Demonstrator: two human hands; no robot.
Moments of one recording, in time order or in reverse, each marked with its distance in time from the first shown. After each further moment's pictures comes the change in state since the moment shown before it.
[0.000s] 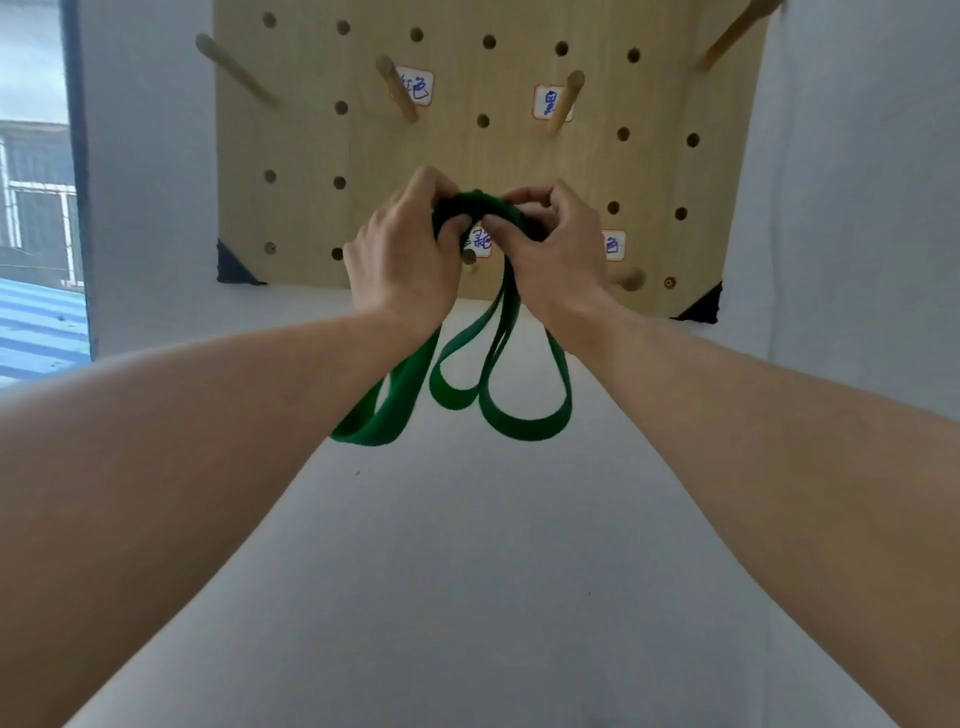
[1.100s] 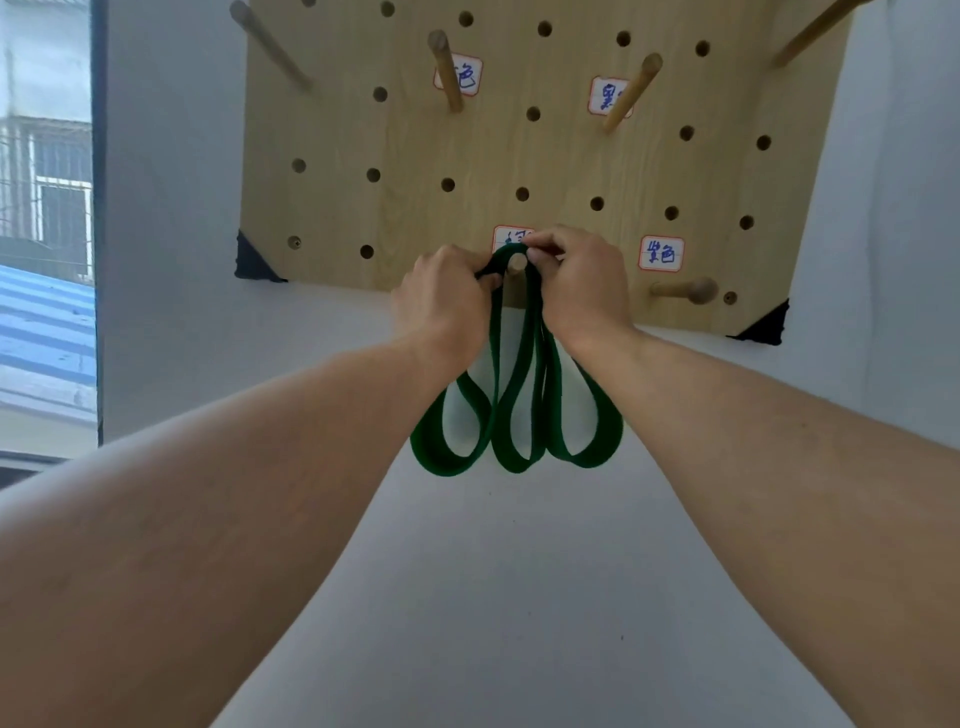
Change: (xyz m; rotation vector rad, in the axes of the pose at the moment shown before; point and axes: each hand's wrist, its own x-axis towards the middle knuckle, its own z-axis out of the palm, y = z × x) left_hand 0.002 -0.048 0.049 -0.029 -0.274 -0.170; right_hand 0.030 0.059 0.038 -0.483 0.009 -0.151
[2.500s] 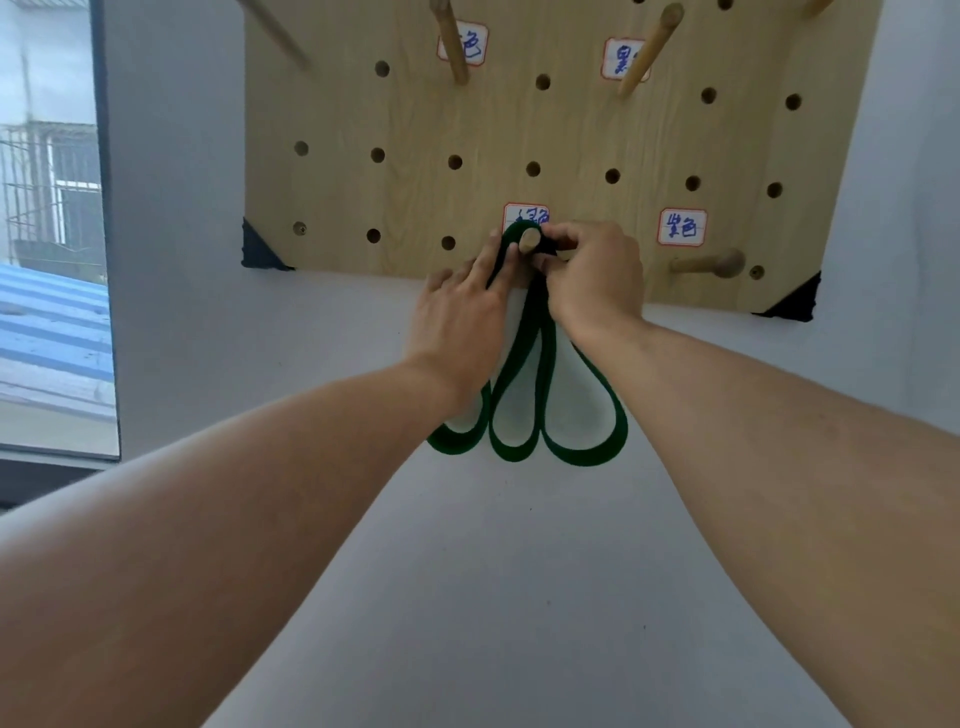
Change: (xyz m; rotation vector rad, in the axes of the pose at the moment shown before) left_hand -0.025 -0.017 0.013 0.653 -0.170 0.372; right_hand -0.009 0.001 0.008 -0.047 0.023 0.179
